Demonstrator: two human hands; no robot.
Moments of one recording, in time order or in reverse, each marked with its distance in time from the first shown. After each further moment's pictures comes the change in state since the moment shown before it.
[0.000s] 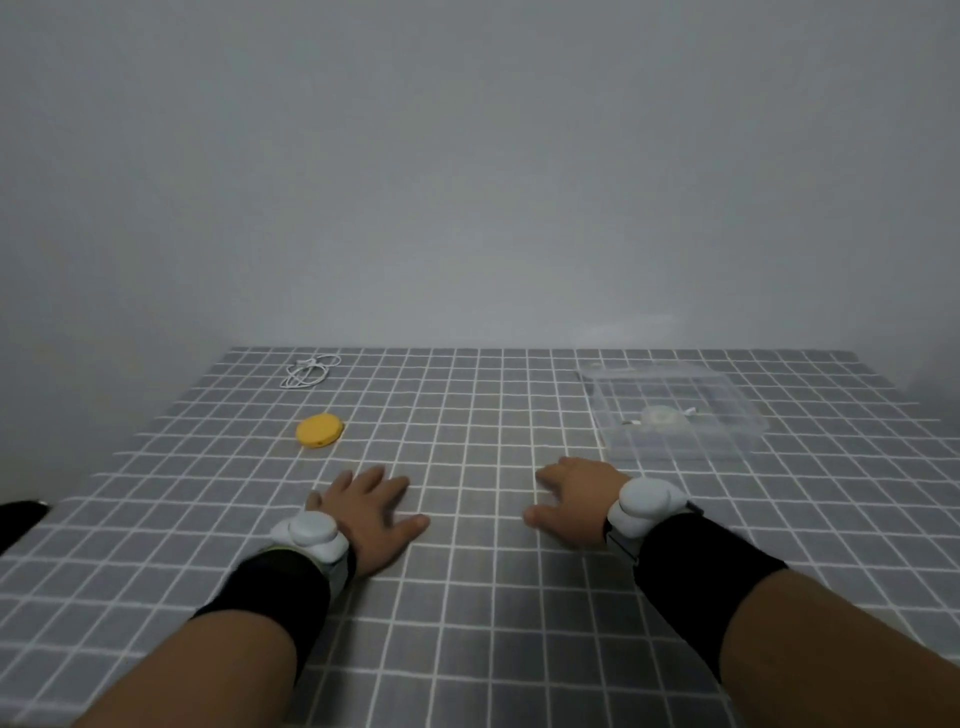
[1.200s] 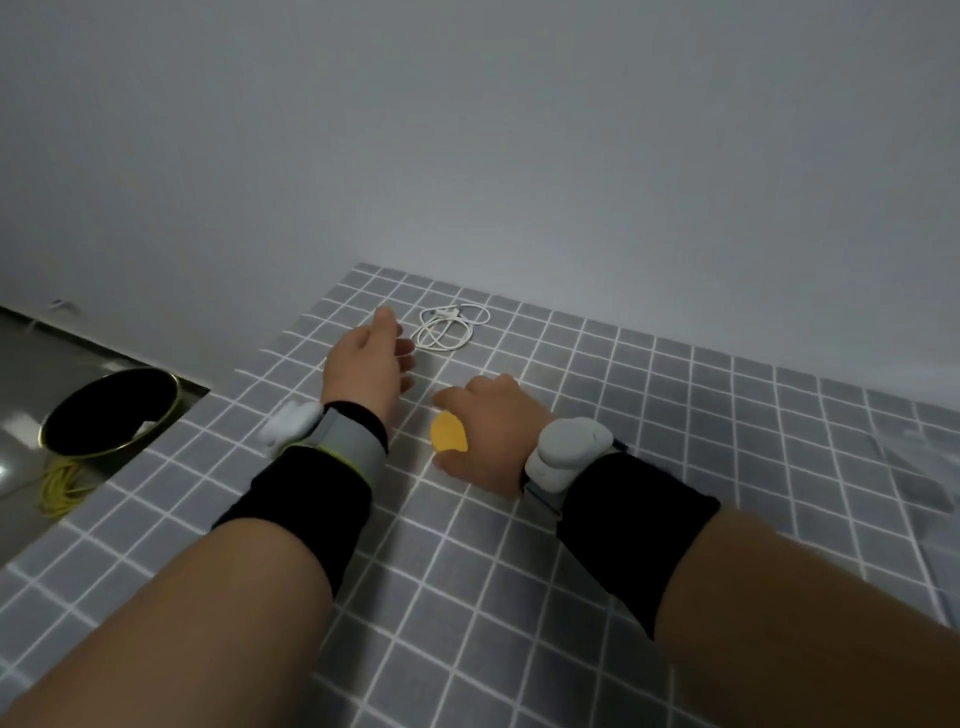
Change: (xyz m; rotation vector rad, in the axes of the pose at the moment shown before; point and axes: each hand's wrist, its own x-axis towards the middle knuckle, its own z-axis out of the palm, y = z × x) left_hand 0.153 -0.139 -0.080 -1.485 0.702 -0.502; right_hand 0.218 -0.258 -0.012 -0.092 0.029 -0.656
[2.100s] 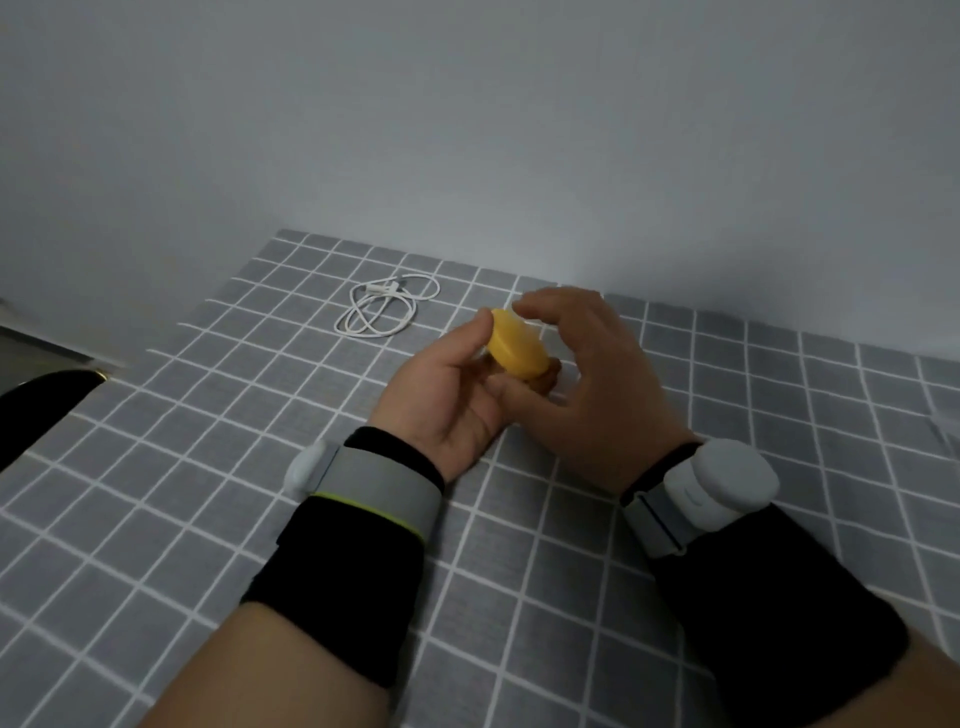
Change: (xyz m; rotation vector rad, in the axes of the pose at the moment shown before) left_hand -0.026 -0.030 0.112 -0.628 -0.691 -0.475; right_hand -0.021 0.111 0.008 0.501 0.796 -0.080
